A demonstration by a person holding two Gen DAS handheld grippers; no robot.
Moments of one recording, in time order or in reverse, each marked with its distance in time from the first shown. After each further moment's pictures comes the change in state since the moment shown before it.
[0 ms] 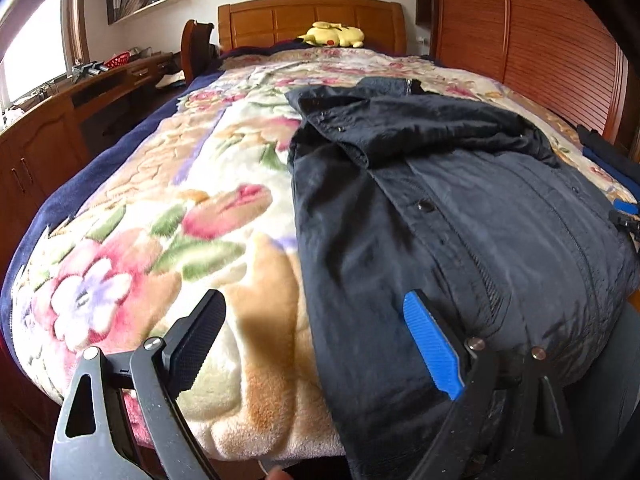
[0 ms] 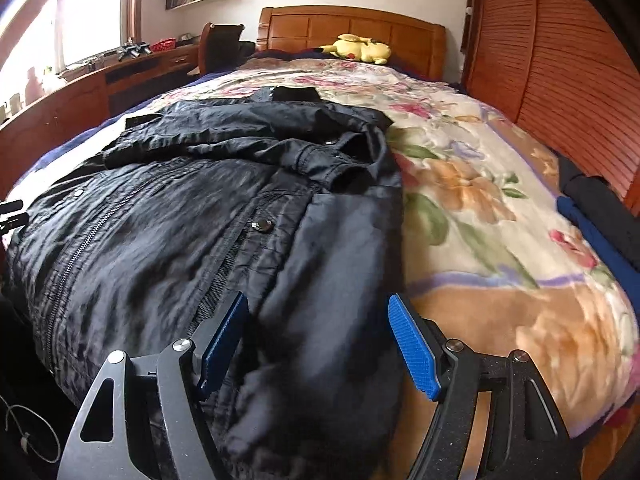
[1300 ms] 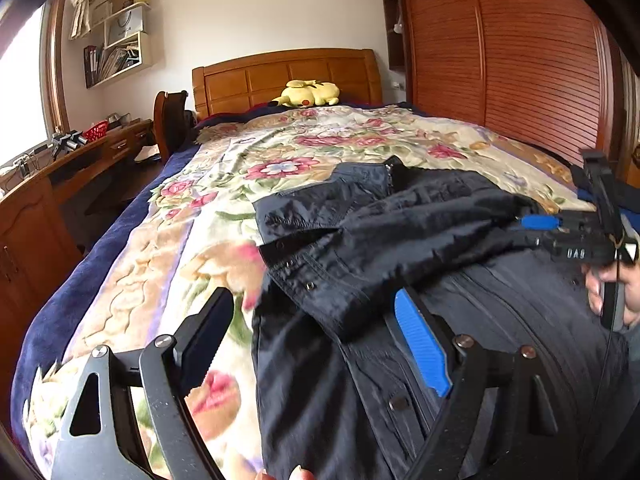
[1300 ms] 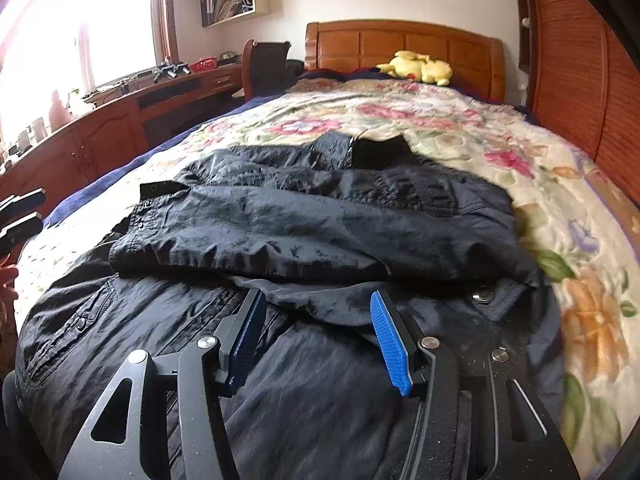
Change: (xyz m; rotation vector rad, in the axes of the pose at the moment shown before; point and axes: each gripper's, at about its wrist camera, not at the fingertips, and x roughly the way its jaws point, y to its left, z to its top) left arm 0.009 -0.036 0.126 0.099 -0.203 -0.015; right arm 0.117 0.058 0.132 -0.014 -0.084 0.209
